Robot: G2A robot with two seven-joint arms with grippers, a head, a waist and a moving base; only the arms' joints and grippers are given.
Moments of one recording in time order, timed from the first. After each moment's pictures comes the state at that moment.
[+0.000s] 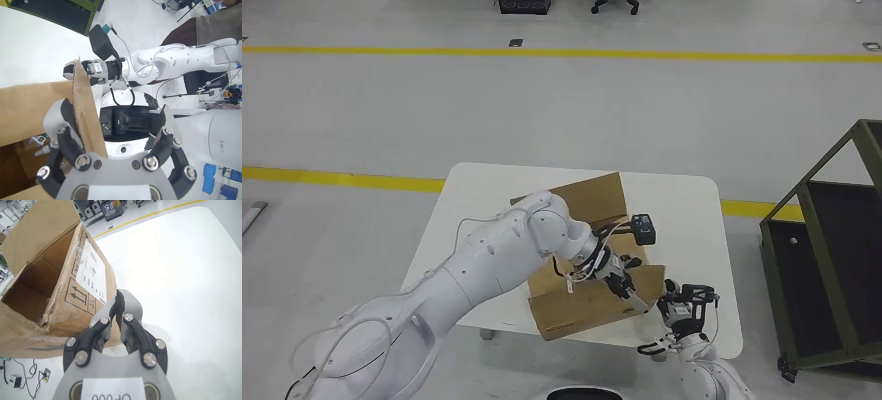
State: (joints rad) left arm 0.29 -1.46 -0.26 -0.97 -0.08 -0.80 -1.02; right arm -1.57 -1.30 1.39 -1.35 -0.96 -0.14 -0.22
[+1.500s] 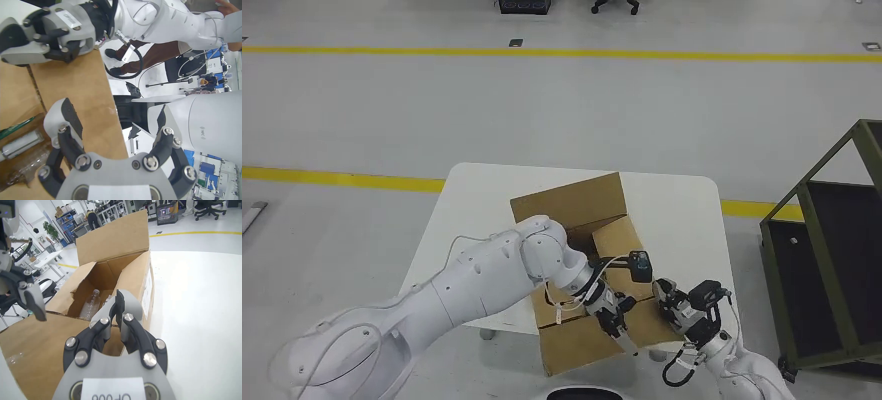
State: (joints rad) left arm 0.32 -1.34 -0.17 -1.15 -0.19 -0.74 -1.08; right arm -1.69 -1.24 1.55 -1.62 -1.07 -0.57 -0.05
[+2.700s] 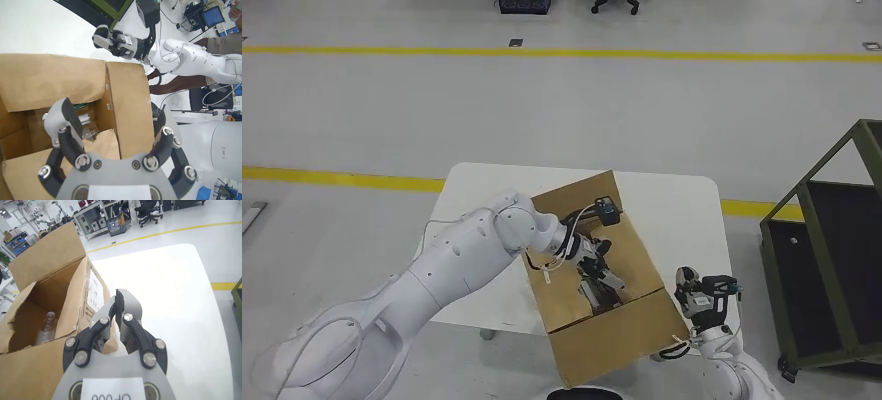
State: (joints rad) left arm 0.31 -1.31 -0.32 -1.02 0.00 -0.69 -0.91; right arm -1.61 -1.27 1.49 -1.46 -1.03 -0.22 -0.20
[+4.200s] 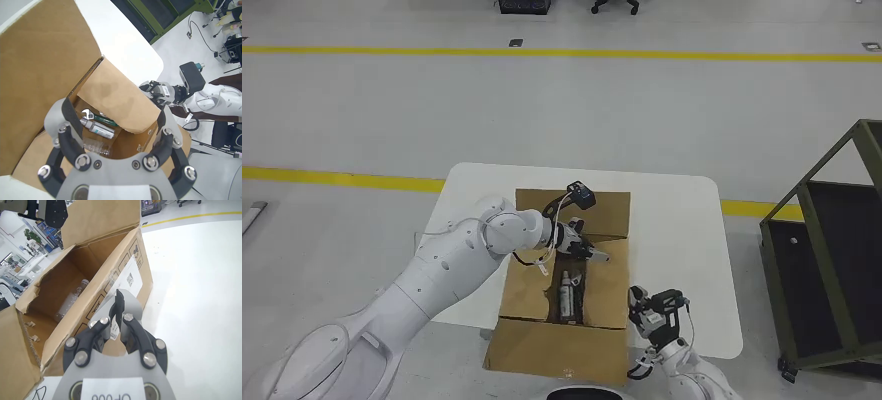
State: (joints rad) left arm 0.41 -1.26 -0.45 -1.09 0.26 -0.44 -0.80; right arm -1.58 -1.29 1.28 -1.39 -1.08 -0.29 -0.23
